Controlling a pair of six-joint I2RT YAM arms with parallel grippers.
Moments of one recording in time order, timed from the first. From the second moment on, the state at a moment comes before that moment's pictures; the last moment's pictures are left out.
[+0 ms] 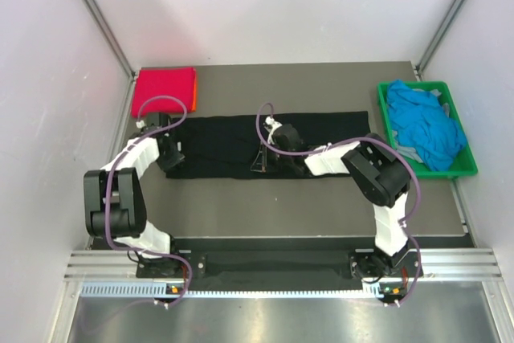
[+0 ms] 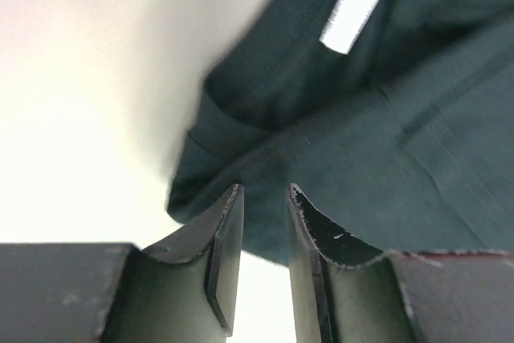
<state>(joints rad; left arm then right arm) 0.07 1.54 0.93 -0.53 -0.08 -0.50 0.74 1.98 1.04 0.30 -0.30 0.65</state>
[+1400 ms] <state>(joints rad) 0.02 1.48 0.91 -0.50 0.07 -0.46 0.81 1.90 1.16 0.18 -0.27 0.62</state>
